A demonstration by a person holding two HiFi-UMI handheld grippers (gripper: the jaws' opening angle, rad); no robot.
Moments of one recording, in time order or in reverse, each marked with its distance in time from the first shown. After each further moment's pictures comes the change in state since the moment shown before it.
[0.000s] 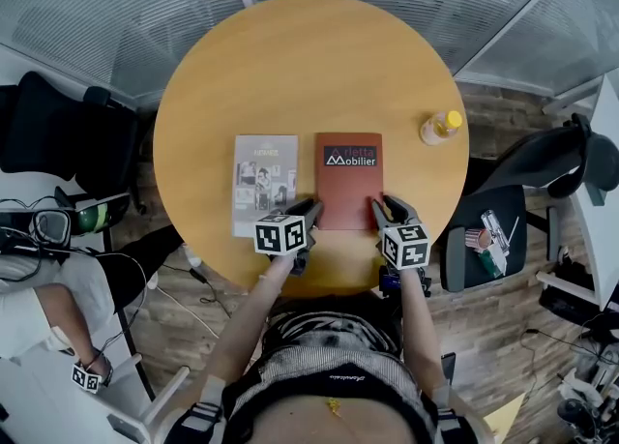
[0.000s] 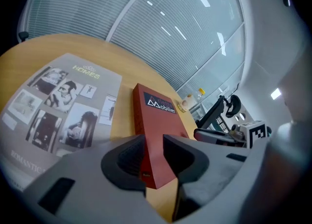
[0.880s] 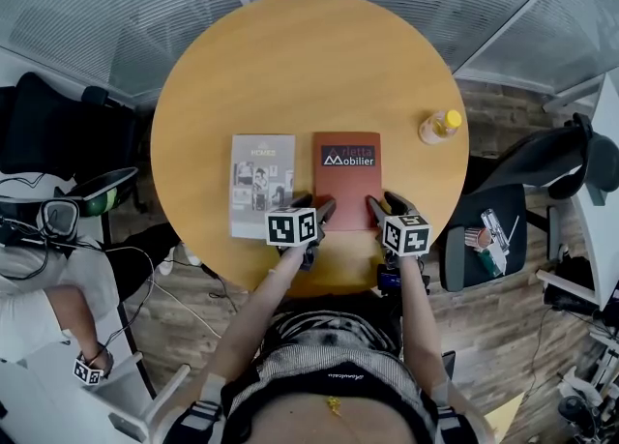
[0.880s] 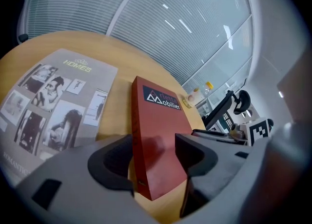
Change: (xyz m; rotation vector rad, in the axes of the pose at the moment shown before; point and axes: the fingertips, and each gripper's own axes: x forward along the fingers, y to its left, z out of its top) left arm 0.026 -0.003 -0.002 -0.015 0.066 0.074; right arm 0.023 -0.019 -0.016 0.133 0.073 0.026
